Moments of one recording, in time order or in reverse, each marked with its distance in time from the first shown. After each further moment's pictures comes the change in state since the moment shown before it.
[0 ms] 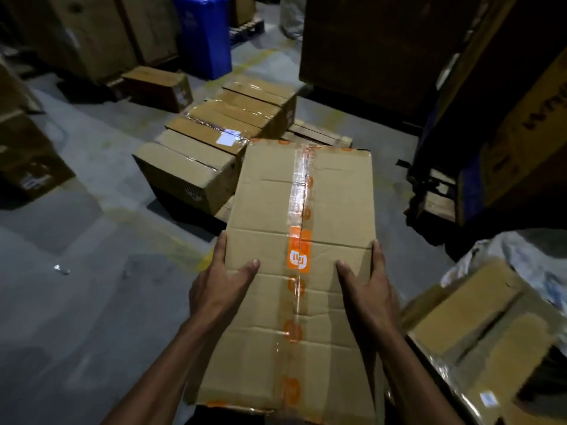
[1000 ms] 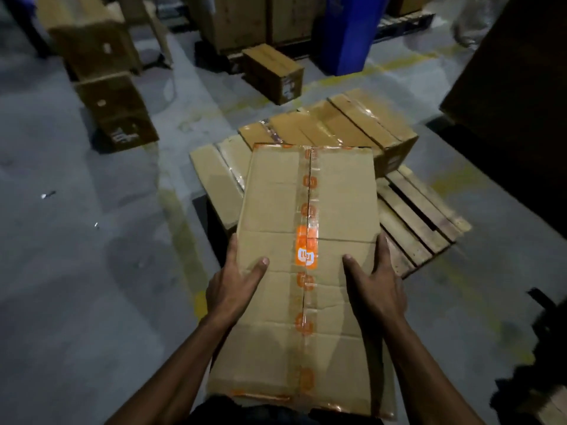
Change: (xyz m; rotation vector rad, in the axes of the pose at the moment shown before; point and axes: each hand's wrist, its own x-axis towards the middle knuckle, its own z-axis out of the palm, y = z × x) left_hand 0.437 0.142 0.089 -0.215 0.367 -0.476; right_hand 0.546 -0.225 0.148 -0.187 -0.425 -0.370
